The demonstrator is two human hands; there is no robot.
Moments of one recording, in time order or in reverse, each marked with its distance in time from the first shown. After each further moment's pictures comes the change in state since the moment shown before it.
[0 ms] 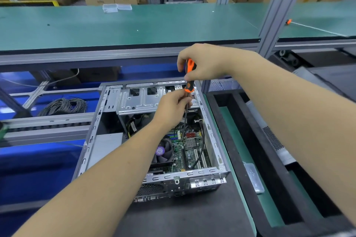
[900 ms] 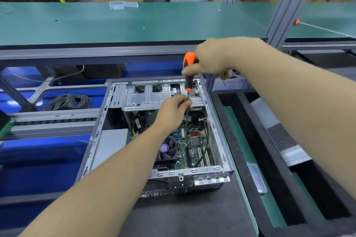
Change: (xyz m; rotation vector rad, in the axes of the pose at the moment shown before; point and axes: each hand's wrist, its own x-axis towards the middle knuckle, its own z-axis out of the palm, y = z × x) left_hand -0.012 -0.019 -0.004 0.043 0.009 -0.064; right_hand 0.007 -0.005 -0.011 -0.185 -0.137 0.158
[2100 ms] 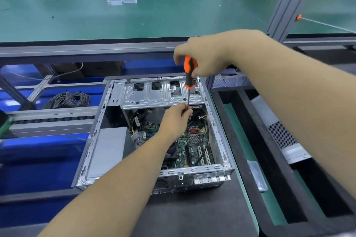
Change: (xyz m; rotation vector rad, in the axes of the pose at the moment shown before) left_hand -0.007 -0.025 0.025 0.105 -0.018 -0.081; right_hand 0.005 -0.013 -0.002 -0.094 -0.017 -0.088
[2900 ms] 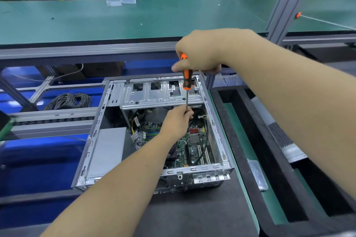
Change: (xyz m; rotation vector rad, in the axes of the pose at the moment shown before) left_hand 0.004 -0.004 0.010 0.058 -0.055 -0.020; right_hand 0.000 -0.003 -0.004 0.041 0.029 0.016
